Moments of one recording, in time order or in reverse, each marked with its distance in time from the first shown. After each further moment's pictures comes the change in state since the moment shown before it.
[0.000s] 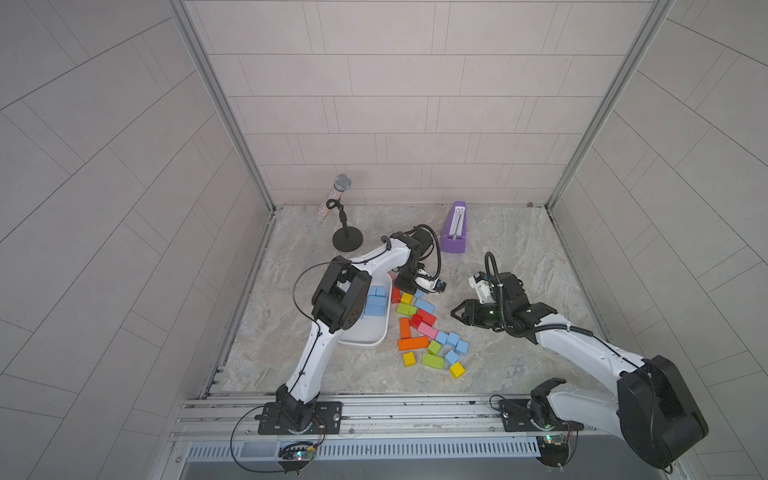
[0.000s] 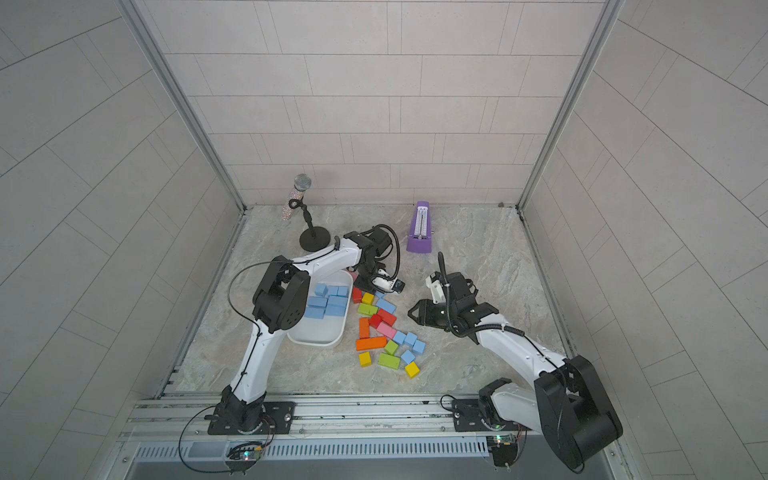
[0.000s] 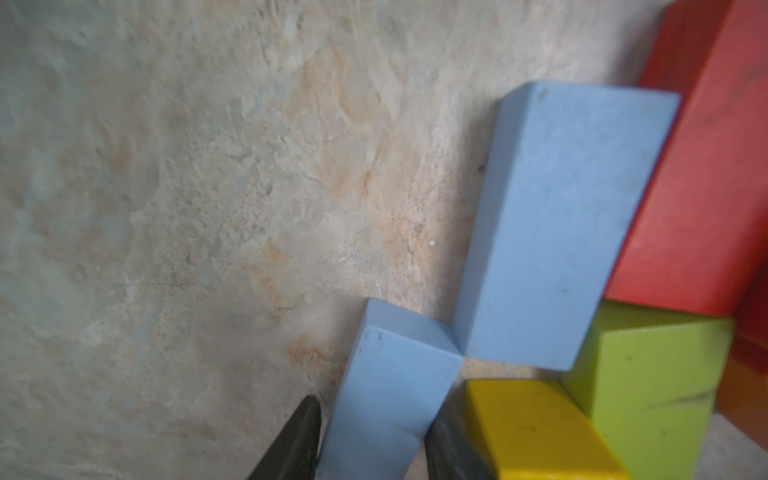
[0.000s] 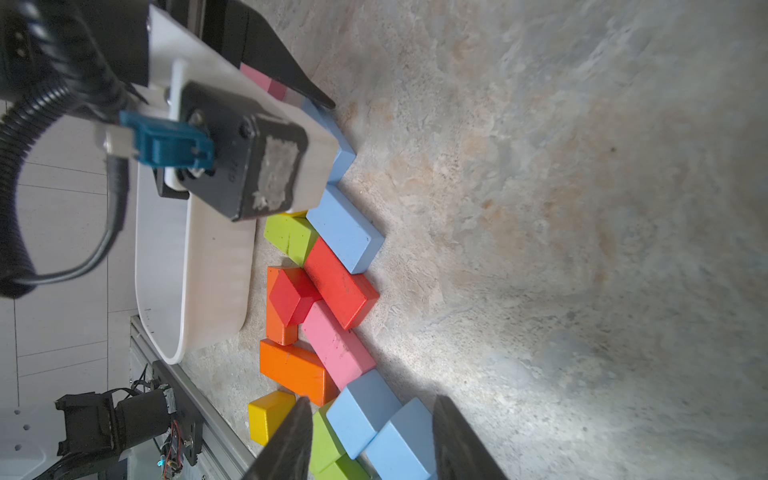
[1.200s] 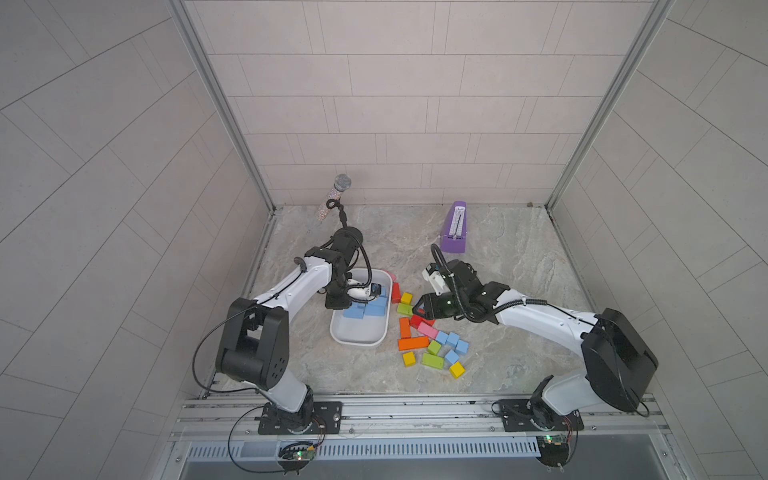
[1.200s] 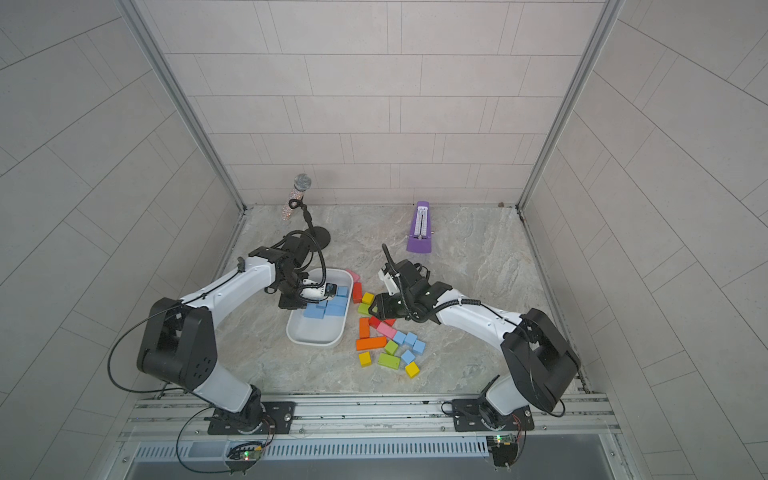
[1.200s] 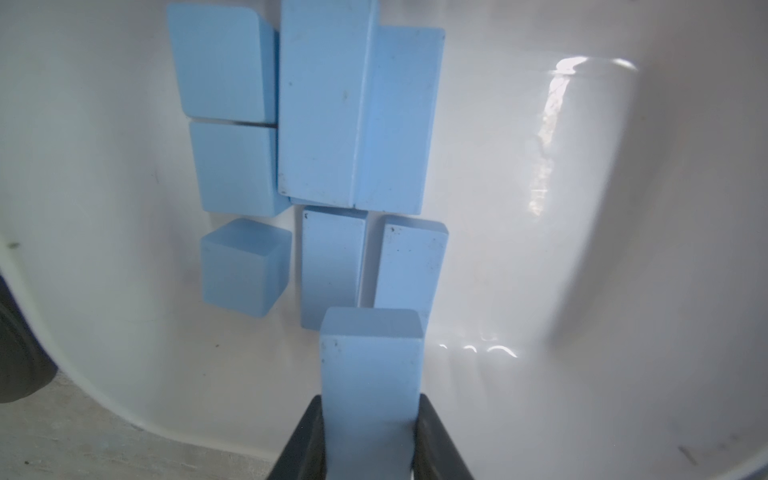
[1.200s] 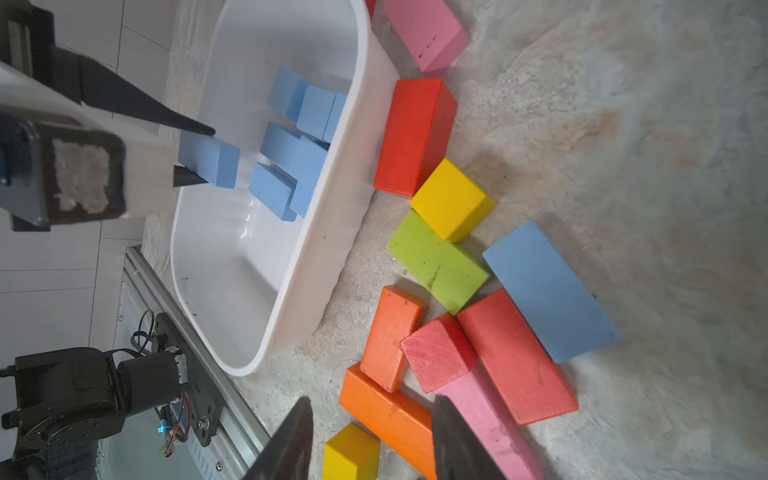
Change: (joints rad) left arm 0.356 -0.684 -0.729 0.066 -0.079 -0.077; right arm 0.319 0.326 0.348 -0.023 0.092 0.004
